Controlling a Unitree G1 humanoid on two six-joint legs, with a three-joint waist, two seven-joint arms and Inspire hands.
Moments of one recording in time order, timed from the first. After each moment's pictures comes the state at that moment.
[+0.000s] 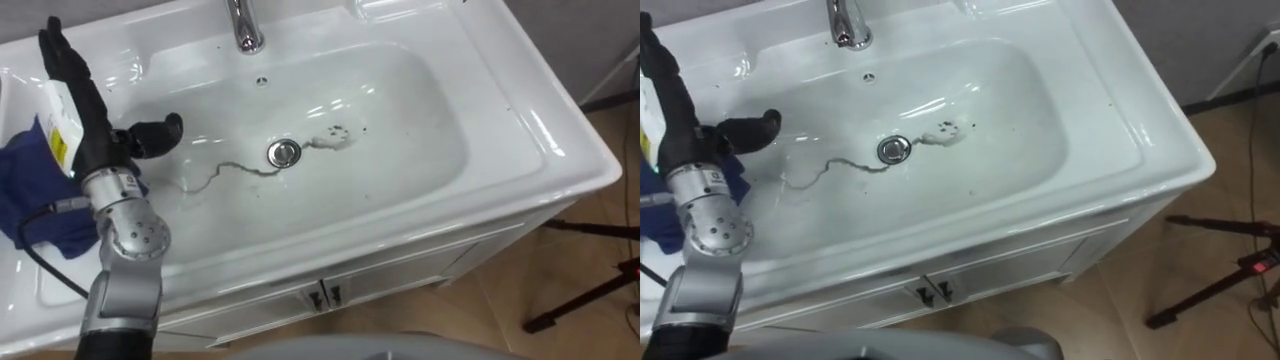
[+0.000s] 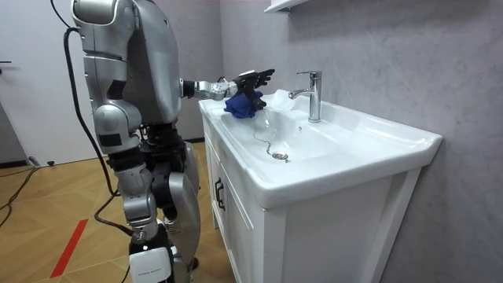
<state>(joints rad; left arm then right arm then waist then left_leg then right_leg) 0.15 0.21 0.07 0.02 0.55 0.04 0.53 0.14 -0.22 -0.05 1.28 -0.24 0.13 0.04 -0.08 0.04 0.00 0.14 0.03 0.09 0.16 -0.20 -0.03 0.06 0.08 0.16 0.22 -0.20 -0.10</state>
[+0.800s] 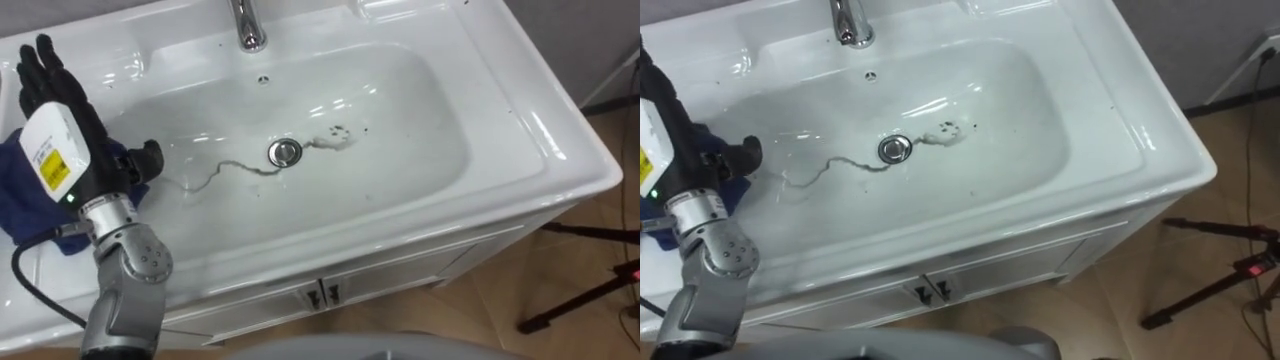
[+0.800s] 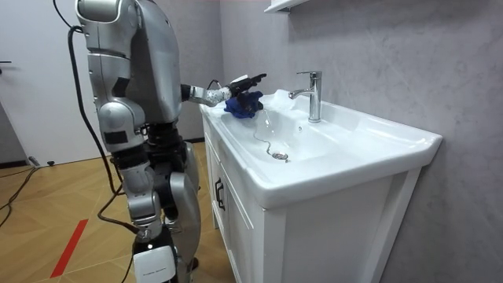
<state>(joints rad) 0.22 0.21 0.06 0.10 0.67 0.06 0.67 0.12 -0.23 0.00 1.28 -0.22 0.14 0.02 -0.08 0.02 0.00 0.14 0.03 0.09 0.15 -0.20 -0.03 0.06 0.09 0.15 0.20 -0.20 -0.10</state>
